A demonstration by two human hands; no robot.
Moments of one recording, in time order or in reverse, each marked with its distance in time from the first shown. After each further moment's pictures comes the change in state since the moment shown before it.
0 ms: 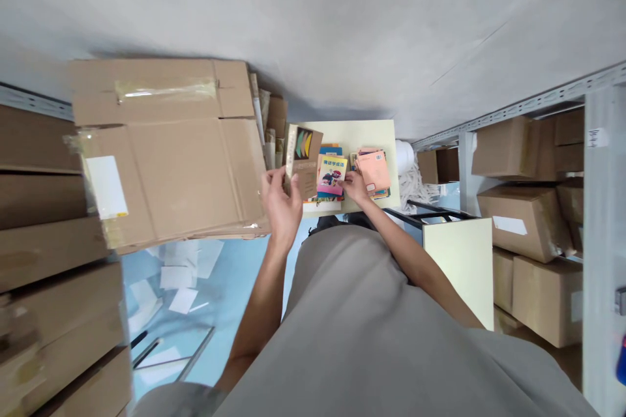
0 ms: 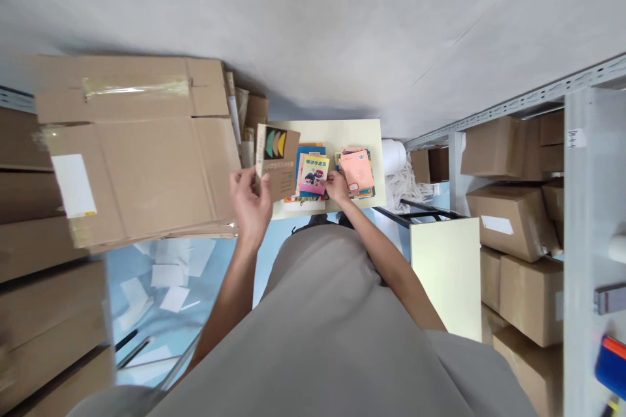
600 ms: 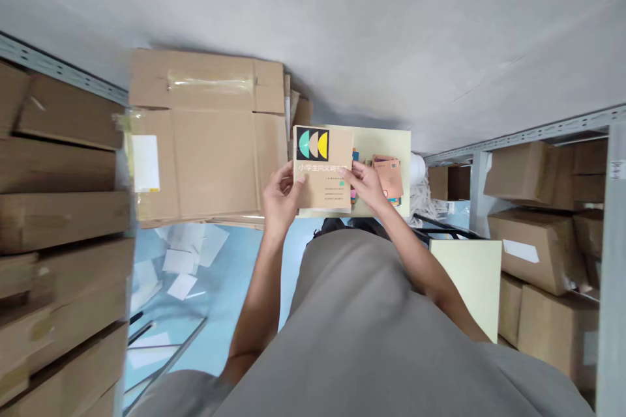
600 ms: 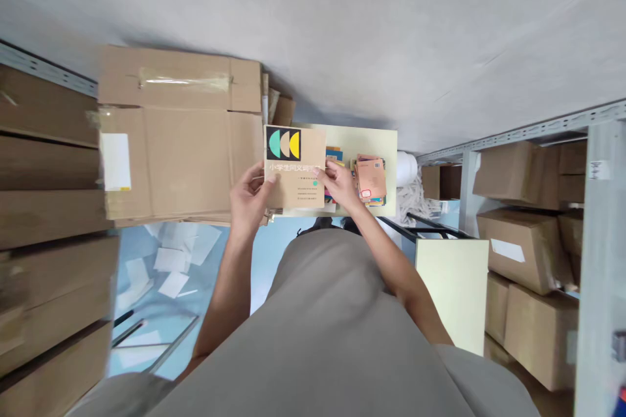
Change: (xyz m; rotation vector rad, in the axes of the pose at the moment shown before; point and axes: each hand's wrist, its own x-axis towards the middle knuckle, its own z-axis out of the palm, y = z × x) left_hand 0.002 -0.003 -0.036 -0.418 -0.048 -0.203; right_hand -0.075 -0.122 -0.008 0.381 -0.252 -0.313
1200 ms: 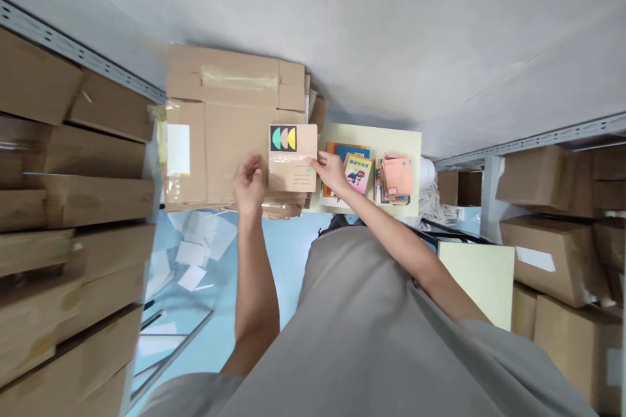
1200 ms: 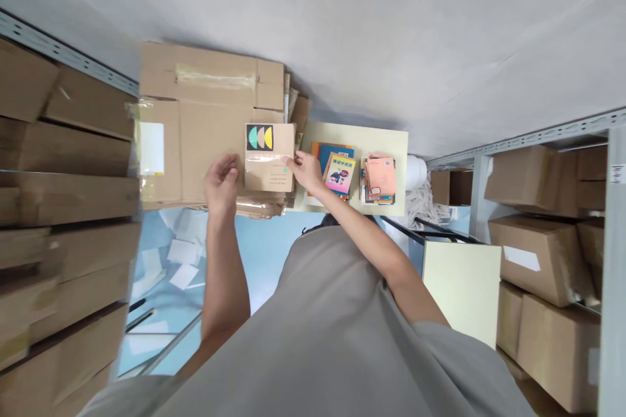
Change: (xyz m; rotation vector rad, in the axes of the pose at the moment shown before) left_hand 0.038 -0.028 -0.096 0.157 0.302 -0.065; right_hand 0.062 0.041 0.105 -0.199 -0.042 -0.028
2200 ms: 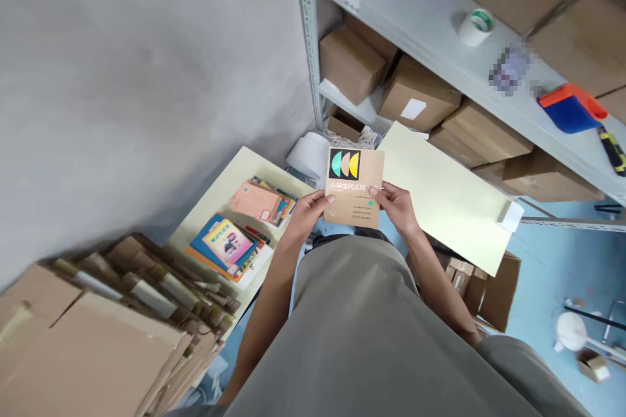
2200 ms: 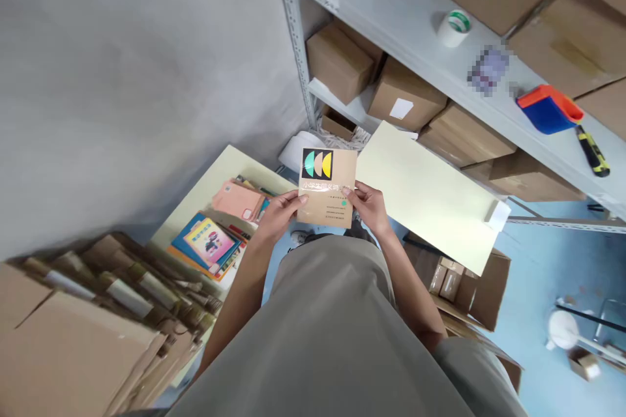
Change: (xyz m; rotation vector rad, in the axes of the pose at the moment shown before) left_hand -0.312 0.065 0.324 0.145 -1.694 -0.207; right_hand -0.438 0.057 -0.269 0.521 1.187 0.088
